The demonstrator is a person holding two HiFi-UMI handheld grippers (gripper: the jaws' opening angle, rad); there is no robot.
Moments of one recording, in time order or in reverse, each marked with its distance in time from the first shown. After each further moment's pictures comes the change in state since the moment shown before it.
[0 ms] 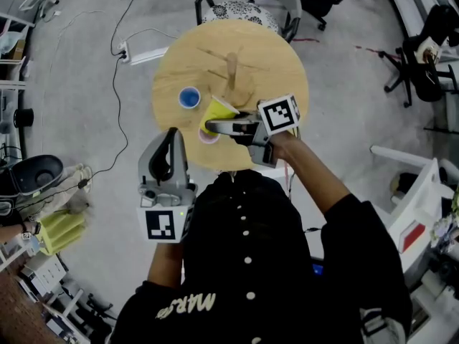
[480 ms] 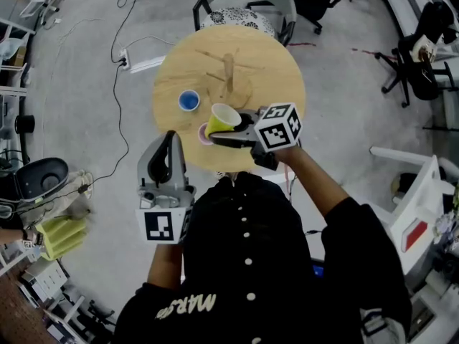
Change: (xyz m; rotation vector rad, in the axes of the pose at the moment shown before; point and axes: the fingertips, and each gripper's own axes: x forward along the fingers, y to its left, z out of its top) left arm -0.014 -0.007 0.014 0.002 -0.019 -0.006; right arm -0.015 0.004 -0.034 -0.293 0.076 -0.150
